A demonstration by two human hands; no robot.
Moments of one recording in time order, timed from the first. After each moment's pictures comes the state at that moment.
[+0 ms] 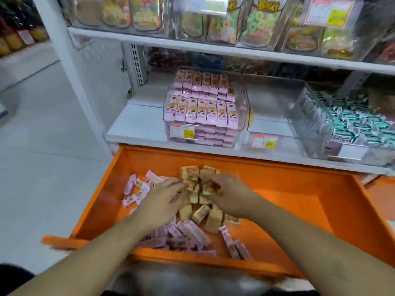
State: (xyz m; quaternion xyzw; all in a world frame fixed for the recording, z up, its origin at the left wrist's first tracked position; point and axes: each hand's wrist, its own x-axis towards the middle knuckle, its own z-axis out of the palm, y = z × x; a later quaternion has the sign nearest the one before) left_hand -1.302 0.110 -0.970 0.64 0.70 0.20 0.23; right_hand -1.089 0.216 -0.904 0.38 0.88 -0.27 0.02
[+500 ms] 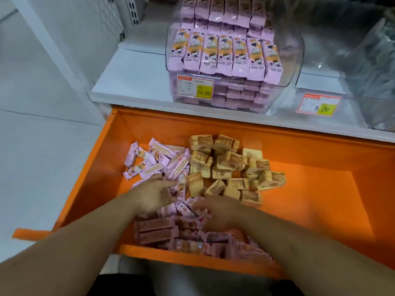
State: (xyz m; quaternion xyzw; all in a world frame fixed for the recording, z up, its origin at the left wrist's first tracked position) left_hand -1.370 0.125 -1.091 0.56 0.72 -0.04 0.41; right_hand -1.131 0.210 -1.083 0.27 0.86 -0.32 0.29
